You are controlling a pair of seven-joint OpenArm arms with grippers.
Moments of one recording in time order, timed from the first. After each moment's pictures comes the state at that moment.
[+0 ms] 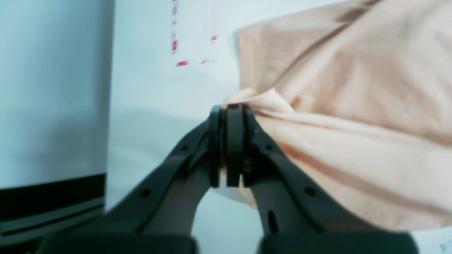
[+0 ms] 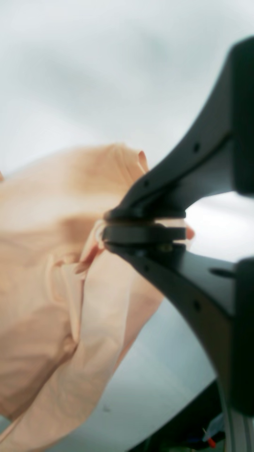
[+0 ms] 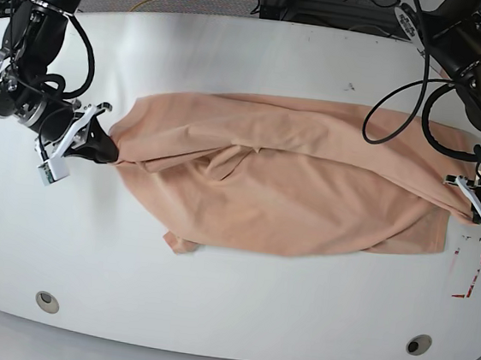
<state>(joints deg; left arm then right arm) -11.2 -10.7 -38.2 110.5 -6.7 -42.9 73.2 0.0 23.1 24.3 96.4 57.2 40.9 -73.1</state>
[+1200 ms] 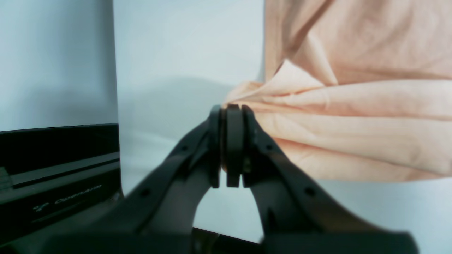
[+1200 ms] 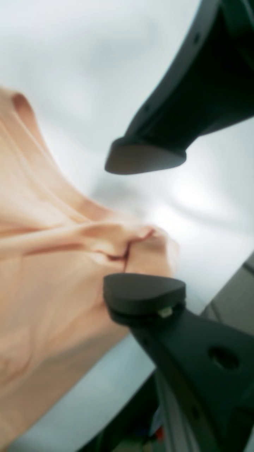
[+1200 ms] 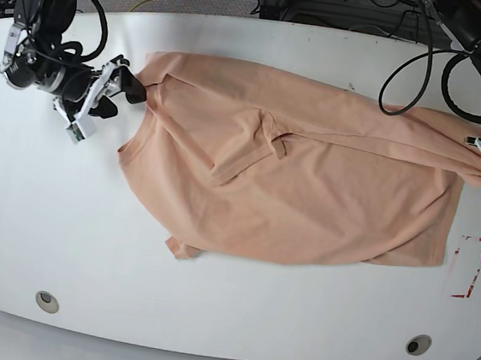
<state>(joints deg) -0.9 -14.8 -42.7 110.5 -6.5 -43.0 73.1 -10.0 23.2 20.2 98.9 54.1 40.9 -76.2</state>
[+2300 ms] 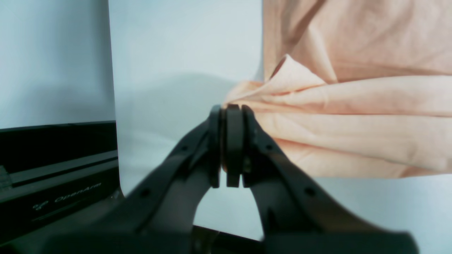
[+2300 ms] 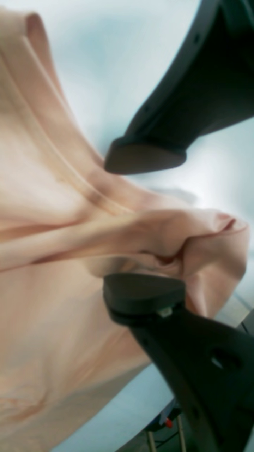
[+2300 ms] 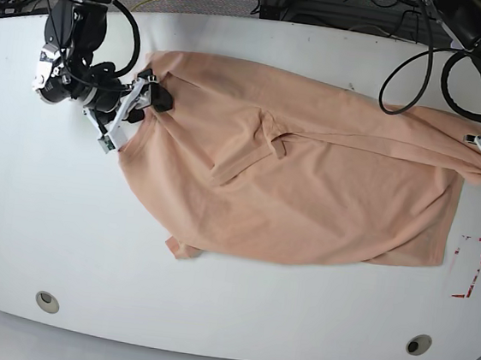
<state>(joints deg) -0.5 -14.8 -42.6 110.4 -6.5 -43.0 73.2 -3.5 15.2 16.7 88.3 42.6 40.9 -73.6</state>
